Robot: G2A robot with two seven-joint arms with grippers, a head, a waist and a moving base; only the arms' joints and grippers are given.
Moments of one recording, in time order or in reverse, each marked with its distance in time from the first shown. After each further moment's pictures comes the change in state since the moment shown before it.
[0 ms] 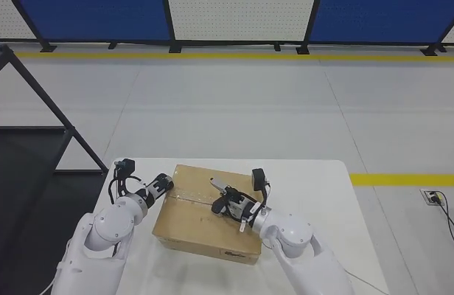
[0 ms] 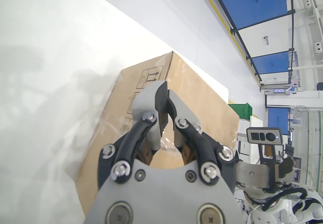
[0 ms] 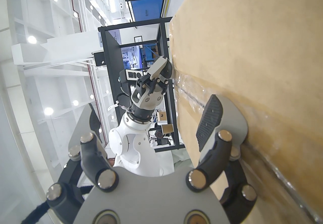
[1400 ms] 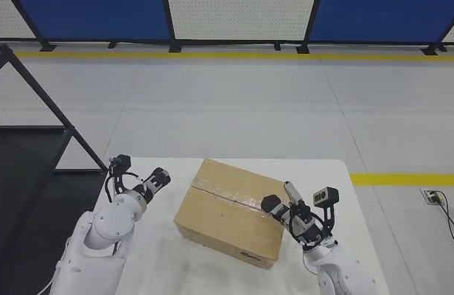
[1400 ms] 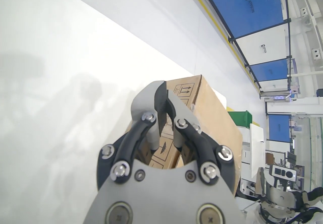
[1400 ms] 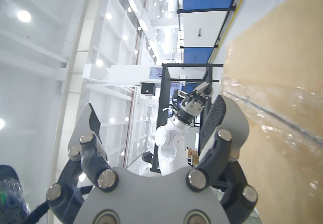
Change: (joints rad) left arm 0.011 0.009 -0.003 -0.043 -0.023 0.024 0.093; right arm -0.406 0.076 0.294 -0.418 0.164 -0.338 -0.044
